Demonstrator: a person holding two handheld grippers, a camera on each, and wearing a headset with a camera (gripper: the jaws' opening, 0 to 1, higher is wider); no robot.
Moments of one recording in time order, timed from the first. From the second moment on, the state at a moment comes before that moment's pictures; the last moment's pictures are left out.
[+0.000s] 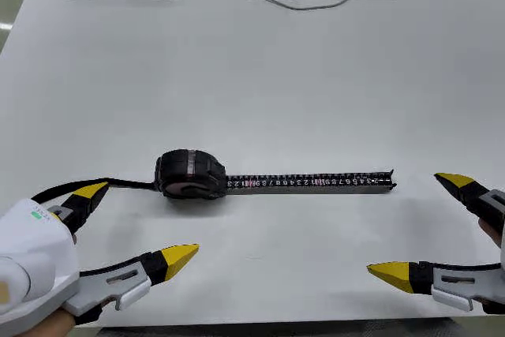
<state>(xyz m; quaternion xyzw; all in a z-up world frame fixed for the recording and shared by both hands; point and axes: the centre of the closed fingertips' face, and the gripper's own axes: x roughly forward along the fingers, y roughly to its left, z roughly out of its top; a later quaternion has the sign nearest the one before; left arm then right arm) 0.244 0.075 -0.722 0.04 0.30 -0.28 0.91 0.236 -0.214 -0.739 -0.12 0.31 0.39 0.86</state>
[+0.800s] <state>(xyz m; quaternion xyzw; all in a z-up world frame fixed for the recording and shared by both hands) 0.263 0.046 -0.721 0.01 0.30 -0.28 0.91 0.245 -0.219 -0.740 -0.12 0.31 0.39 0.86</state>
